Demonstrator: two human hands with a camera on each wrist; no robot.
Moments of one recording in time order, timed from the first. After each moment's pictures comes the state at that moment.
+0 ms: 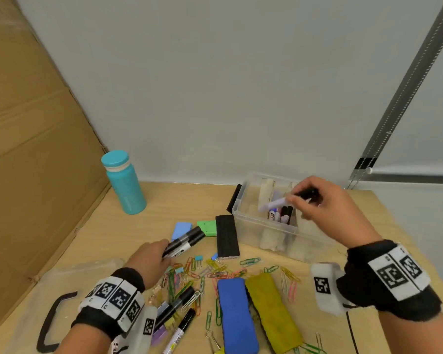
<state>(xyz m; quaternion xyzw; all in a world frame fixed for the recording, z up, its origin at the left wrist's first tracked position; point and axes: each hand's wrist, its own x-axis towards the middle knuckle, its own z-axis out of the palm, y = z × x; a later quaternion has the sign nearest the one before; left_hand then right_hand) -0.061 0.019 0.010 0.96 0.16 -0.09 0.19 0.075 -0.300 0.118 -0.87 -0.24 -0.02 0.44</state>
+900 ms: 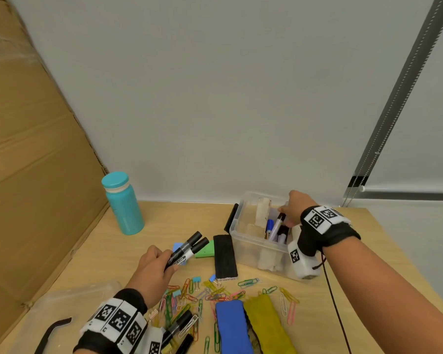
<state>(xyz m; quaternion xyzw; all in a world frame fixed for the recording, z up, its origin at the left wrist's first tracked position) -0.056 0.009 0.017 0.96 0.16 0.02 0.25 0.180 -0.252 0.092 -0.97 -0.09 0.11 0.18</state>
